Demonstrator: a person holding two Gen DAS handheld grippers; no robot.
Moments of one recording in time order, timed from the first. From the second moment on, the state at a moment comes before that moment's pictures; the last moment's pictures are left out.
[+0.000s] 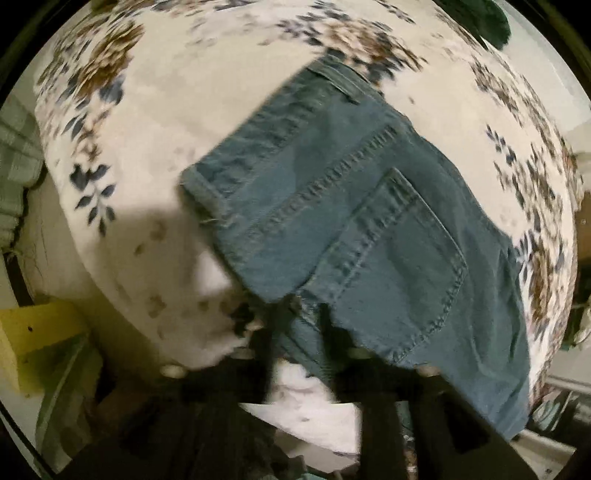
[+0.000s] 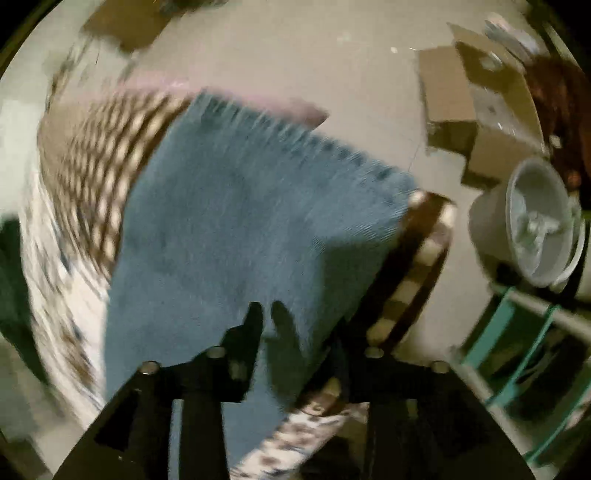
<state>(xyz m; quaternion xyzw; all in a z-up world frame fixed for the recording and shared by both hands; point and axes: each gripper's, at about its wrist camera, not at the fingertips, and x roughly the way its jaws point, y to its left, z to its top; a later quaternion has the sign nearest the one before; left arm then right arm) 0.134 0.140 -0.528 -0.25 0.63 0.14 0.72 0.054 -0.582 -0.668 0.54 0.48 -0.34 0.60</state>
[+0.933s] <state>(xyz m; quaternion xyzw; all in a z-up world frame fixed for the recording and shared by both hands) 0.289 0.113 -0.551 -0.12 0.65 0.10 0.75 0.333 -0.180 -0.667 0.31 0.72 0.07 0.62</state>
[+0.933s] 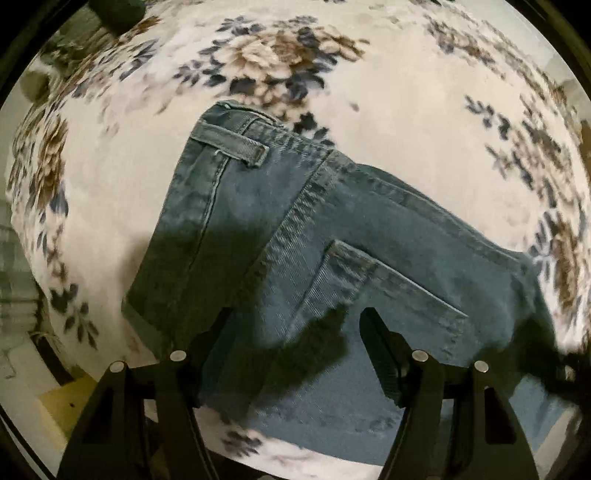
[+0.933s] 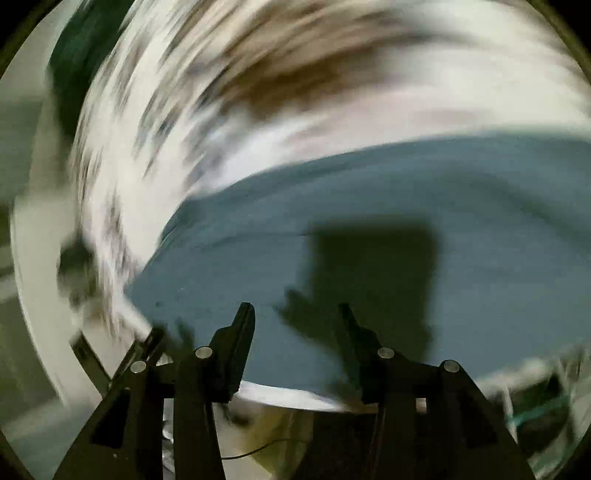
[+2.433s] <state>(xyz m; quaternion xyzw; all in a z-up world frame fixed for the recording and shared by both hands) 0.220 0.229 -0.576 -0.21 0.62 0.16 0.73 0.081 -0.308 -0.721 0.51 0.61 -0.21 0.57</state>
